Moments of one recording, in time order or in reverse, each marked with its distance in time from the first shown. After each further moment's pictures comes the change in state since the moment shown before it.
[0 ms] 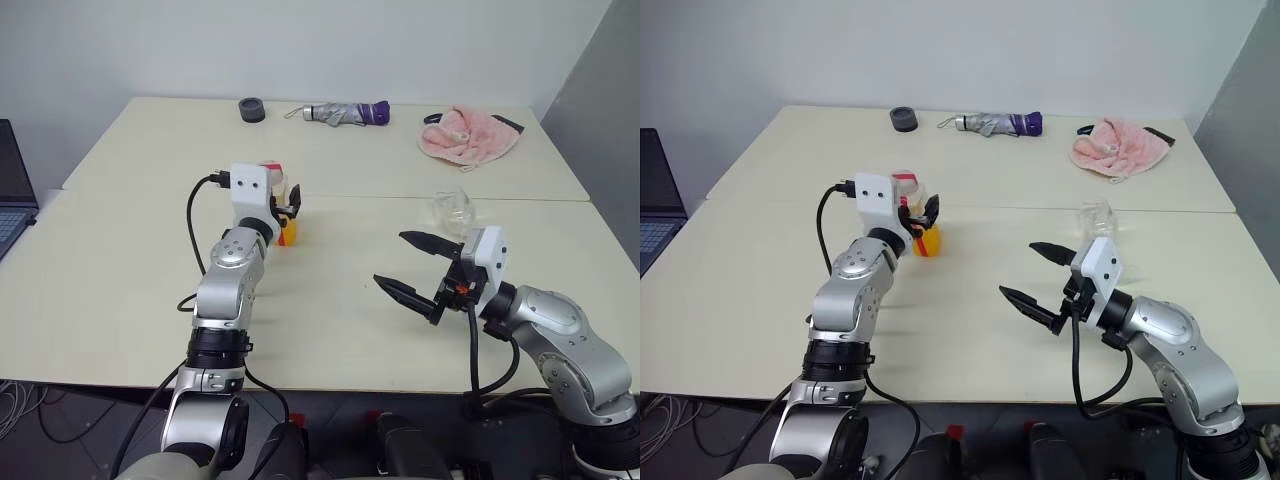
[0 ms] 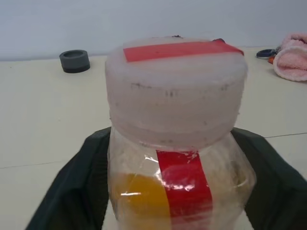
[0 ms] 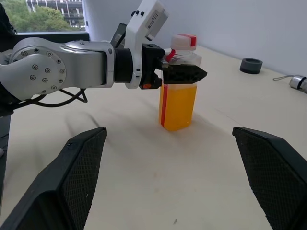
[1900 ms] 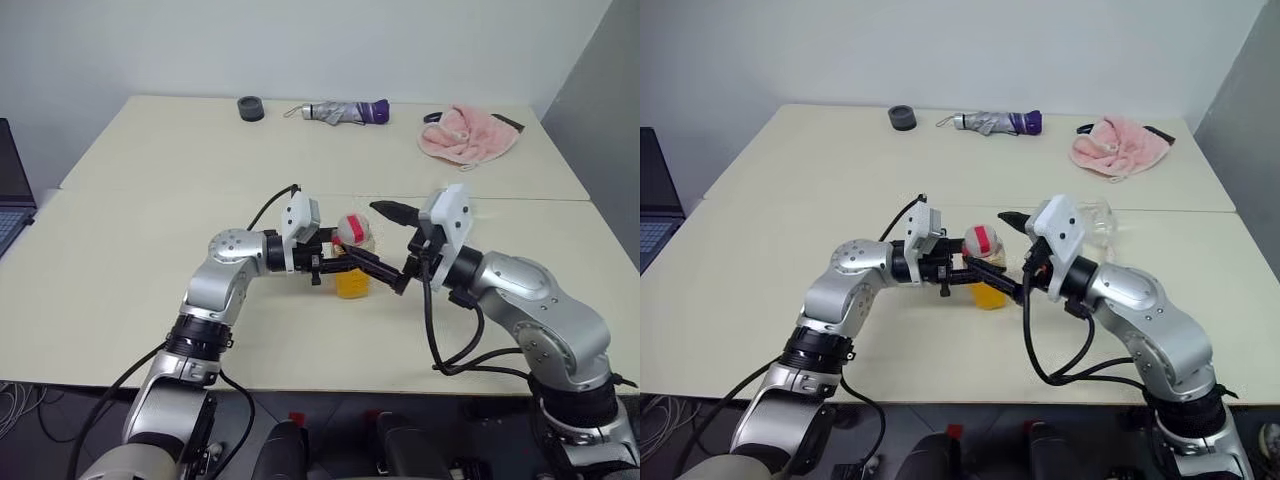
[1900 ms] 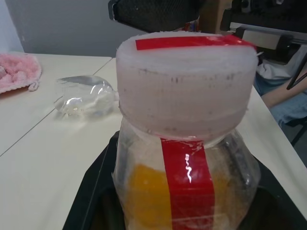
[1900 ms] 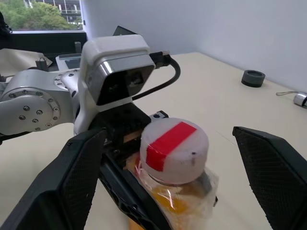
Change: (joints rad) left arm -0.057 0.198 -0.213 0.128 -0.226 -0.222 -1.117; right arm -0.287 0.086 0.120 -0.038 0.002 0.263 -0.190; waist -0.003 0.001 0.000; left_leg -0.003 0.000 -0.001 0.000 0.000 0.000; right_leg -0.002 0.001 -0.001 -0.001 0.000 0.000
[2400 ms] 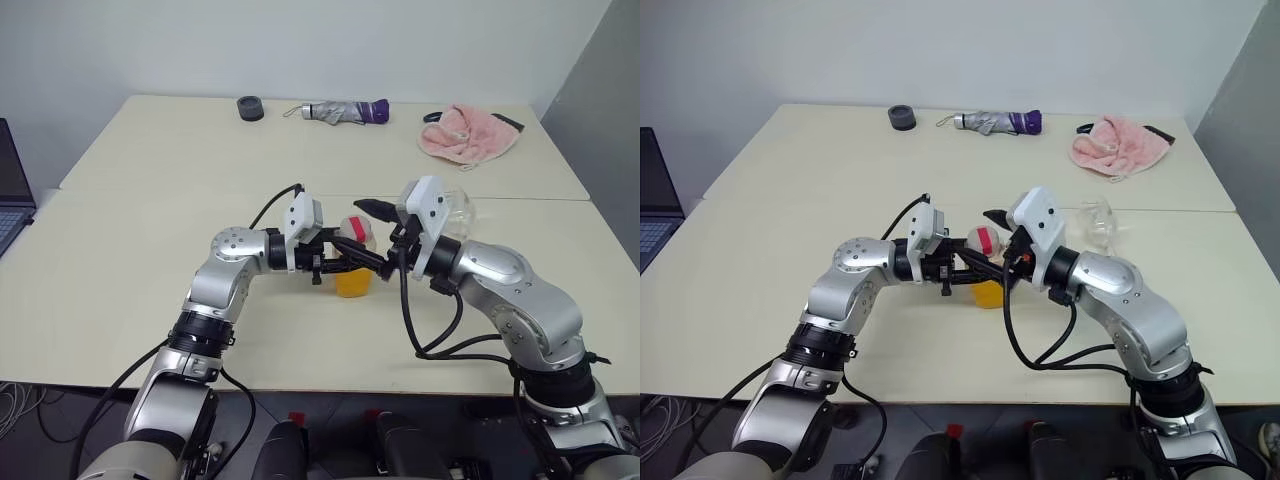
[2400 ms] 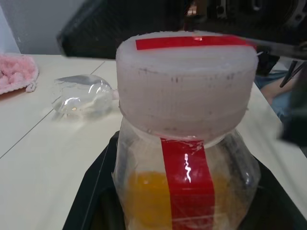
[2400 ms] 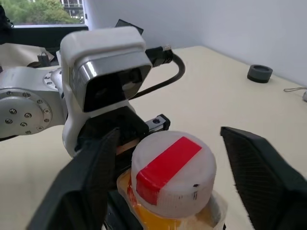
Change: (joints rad) left arm -0.004 -0.002 -0.010 0.018 0.007 -0.025 -0.014; right arm -0.062 0.044 0.044 0.111 -0.065 -0.008 0.023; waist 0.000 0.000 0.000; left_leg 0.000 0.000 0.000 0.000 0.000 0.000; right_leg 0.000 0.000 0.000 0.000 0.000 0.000
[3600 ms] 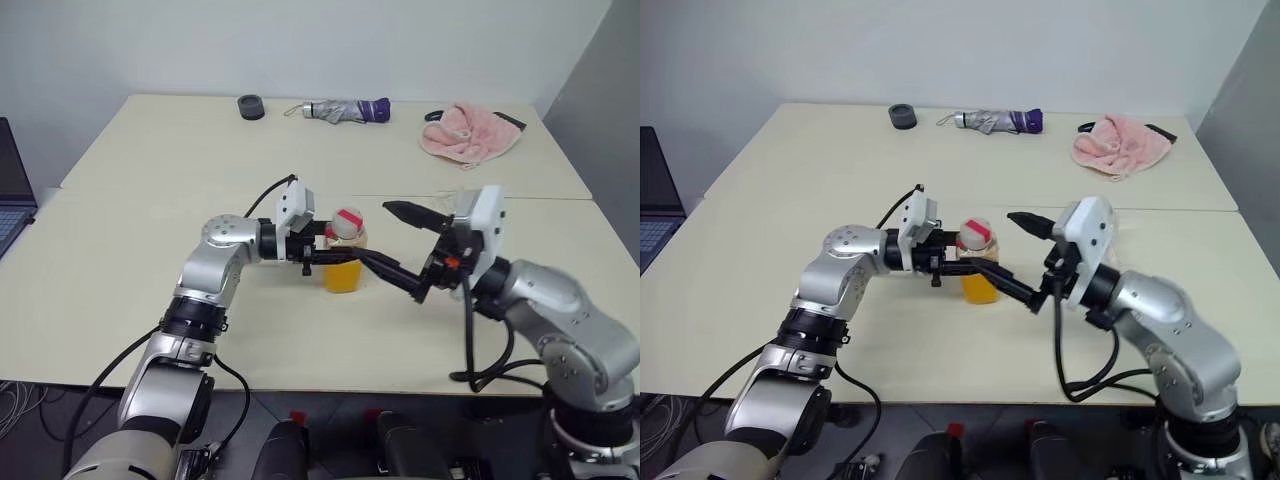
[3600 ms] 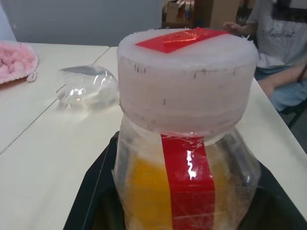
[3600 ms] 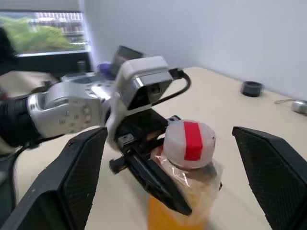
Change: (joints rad) left arm -0.103 0.009 0.010 0.119 0.013 0.011 -0.062; right arm 0.168 0.019 -0.166 -0.283 0.103 0.103 -0.106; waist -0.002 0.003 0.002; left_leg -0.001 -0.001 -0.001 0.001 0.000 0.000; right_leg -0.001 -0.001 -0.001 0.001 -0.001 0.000
